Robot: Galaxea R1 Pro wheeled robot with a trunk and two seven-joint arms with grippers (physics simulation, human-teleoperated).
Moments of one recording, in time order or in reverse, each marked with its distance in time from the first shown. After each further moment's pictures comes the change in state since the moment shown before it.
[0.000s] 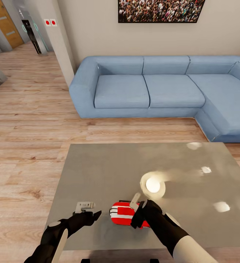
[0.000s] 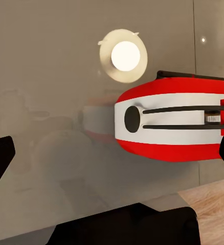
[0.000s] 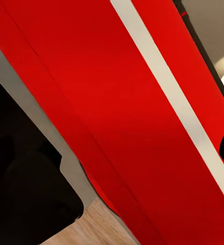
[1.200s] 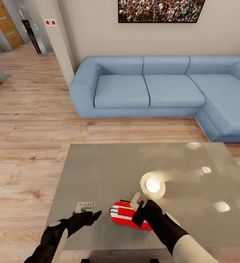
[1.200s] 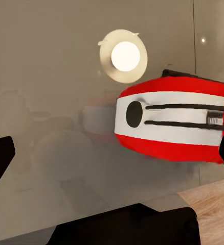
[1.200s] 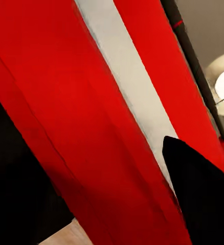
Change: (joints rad) left arm 0.000 0.000 0.000 0.000 0.000 -0.002 0.000; right arm -0.007 0.001 -0.001 0.014 -0.001 -0.007 -0.012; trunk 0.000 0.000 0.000
